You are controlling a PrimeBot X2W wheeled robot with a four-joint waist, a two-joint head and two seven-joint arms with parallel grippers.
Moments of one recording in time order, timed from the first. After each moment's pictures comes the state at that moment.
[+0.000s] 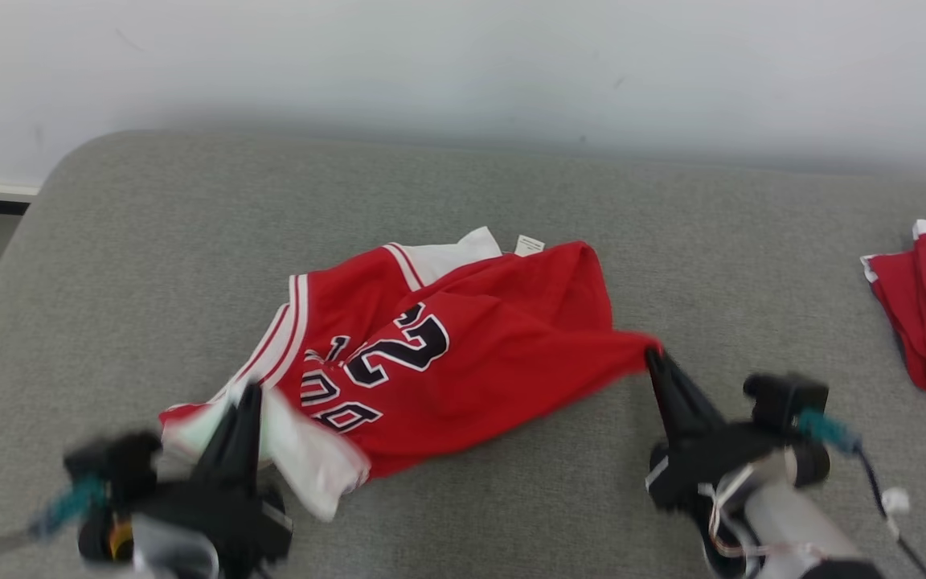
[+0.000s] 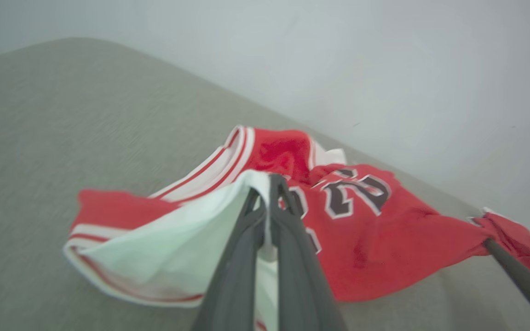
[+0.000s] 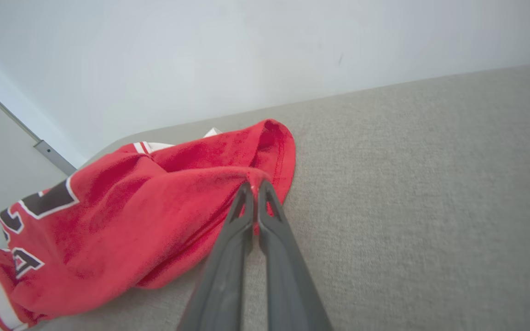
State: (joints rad) left arm -0.15 0.24 -0.24 0.13 -0.74 0.02 -0.06; right arm -0.40 -0.17 0.37 0.63 0.59 0.13 -0.24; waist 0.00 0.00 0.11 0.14
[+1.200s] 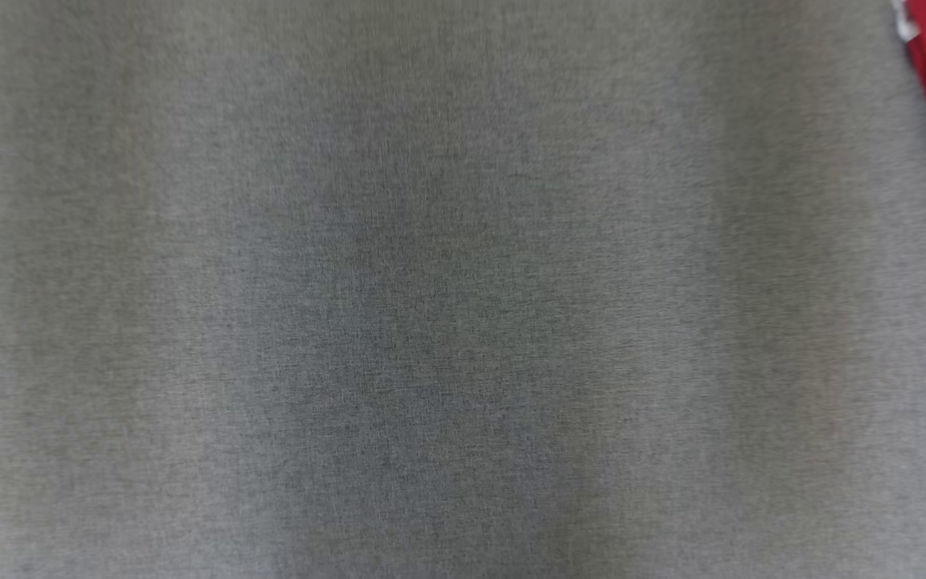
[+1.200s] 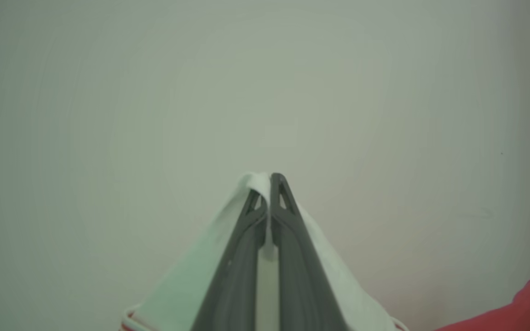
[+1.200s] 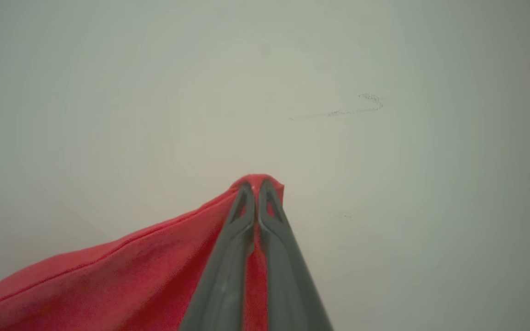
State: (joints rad) left arm -2.23 0.15 -0.30 1.04 -0.55 -0.06 -0.11; right arm -2.17 -0.24 0.13 1.26 0.36 0.13 -0.12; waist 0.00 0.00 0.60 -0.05
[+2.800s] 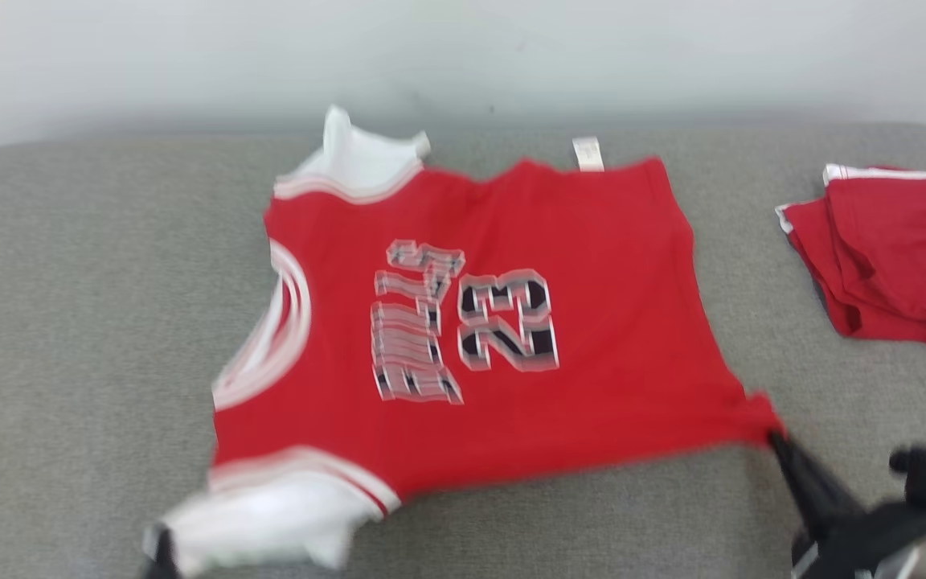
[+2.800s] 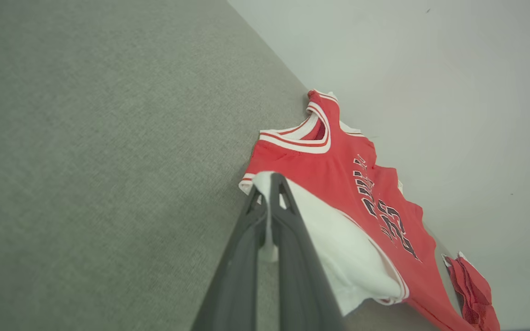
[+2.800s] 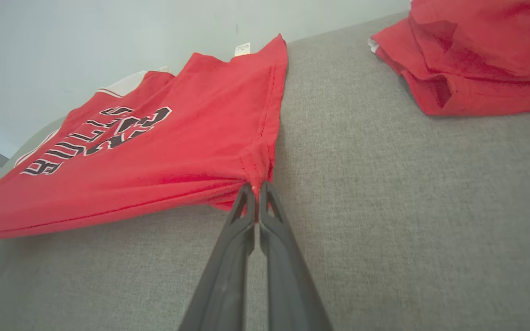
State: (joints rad) left arm 0.19 0.33 -0.21 -0.19 -1.13 0.23 -0.26; right arm -0.08 -0.46 0.24 0.22 0.78 0.13 -0.01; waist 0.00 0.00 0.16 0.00
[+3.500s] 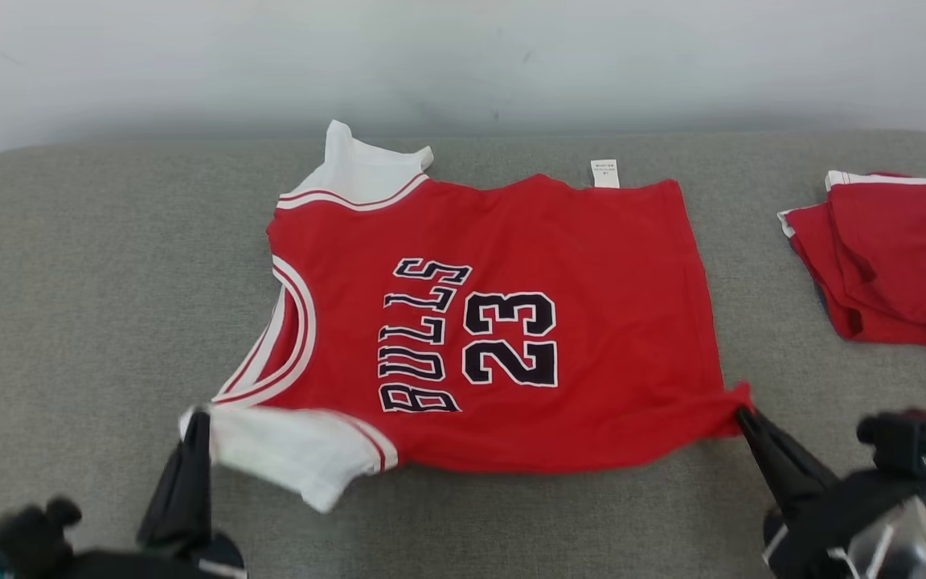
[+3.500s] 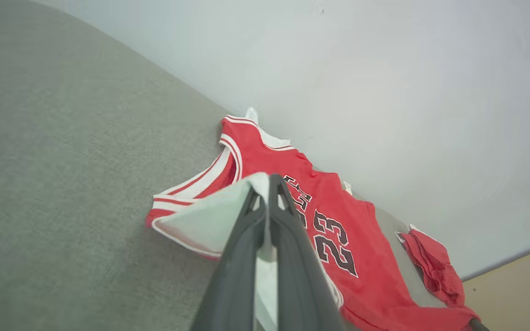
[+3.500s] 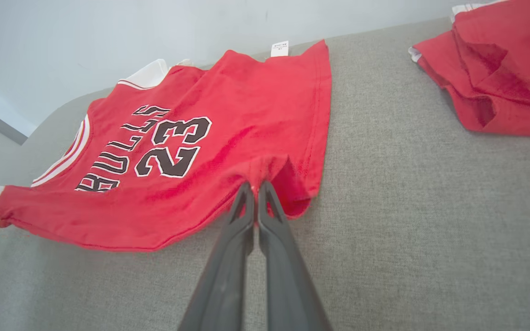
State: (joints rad) left arm 0.02 0.39 -0.29 -0.23 -1.02 0.18 -0.17; right arm 0.00 -0.31 0.09 -0.05 0.58 0.13 0.28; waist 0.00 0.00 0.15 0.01
